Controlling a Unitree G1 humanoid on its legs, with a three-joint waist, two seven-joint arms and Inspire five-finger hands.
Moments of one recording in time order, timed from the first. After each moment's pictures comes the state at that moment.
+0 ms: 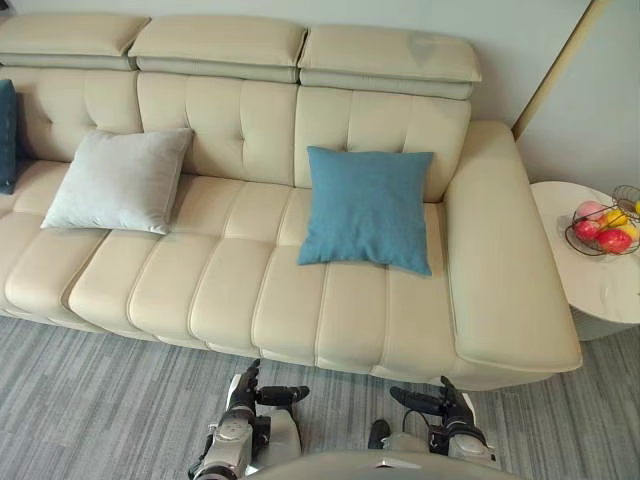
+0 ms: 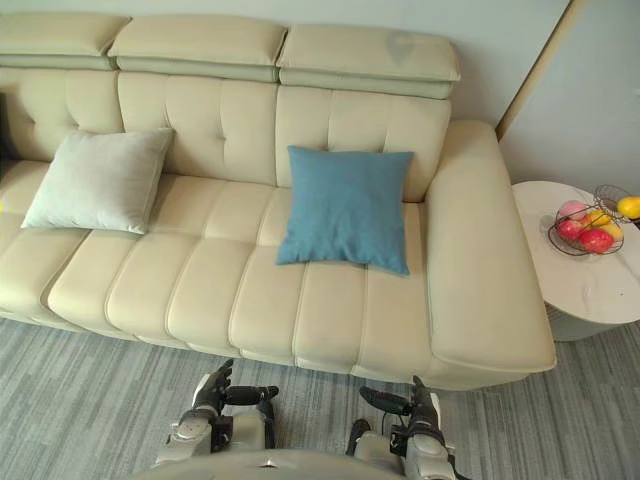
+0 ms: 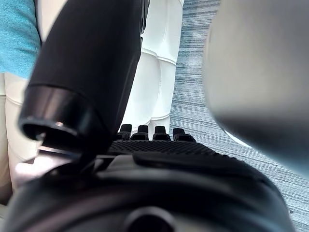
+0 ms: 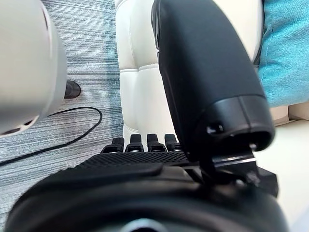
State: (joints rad) left arm 0.06 0.04 0.06 0.92 0.04 -0.06 0.08; right arm 0.10 -0.02 -0.20 0.91 -0.02 -0.04 -0.14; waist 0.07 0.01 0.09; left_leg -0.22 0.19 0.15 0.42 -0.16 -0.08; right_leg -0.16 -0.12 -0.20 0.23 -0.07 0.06
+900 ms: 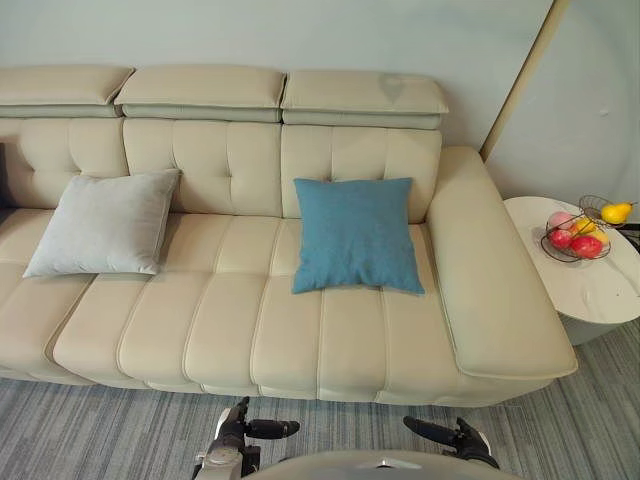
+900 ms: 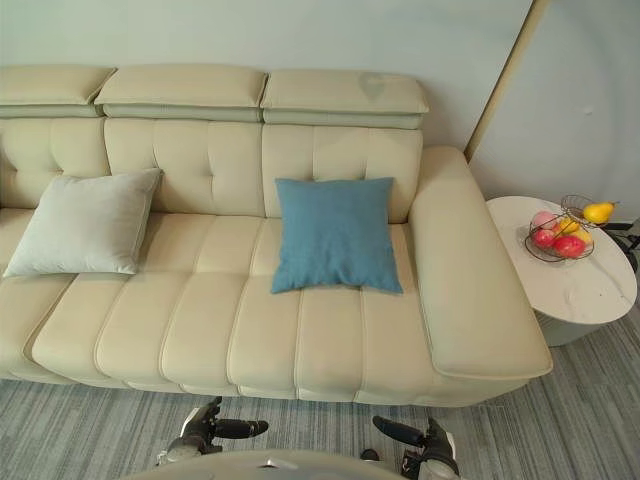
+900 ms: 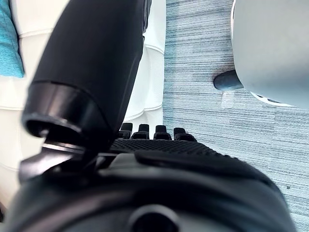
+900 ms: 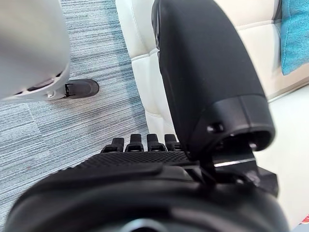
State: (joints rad) left arm 0.06 0.08 0.06 1.07 0.05 -0.06 0.08; right arm 0.07 -0.02 -0.33 1.09 -0.02 -0.03 -0.13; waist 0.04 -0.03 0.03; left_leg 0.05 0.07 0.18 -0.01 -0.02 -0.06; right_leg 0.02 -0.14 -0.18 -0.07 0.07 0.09
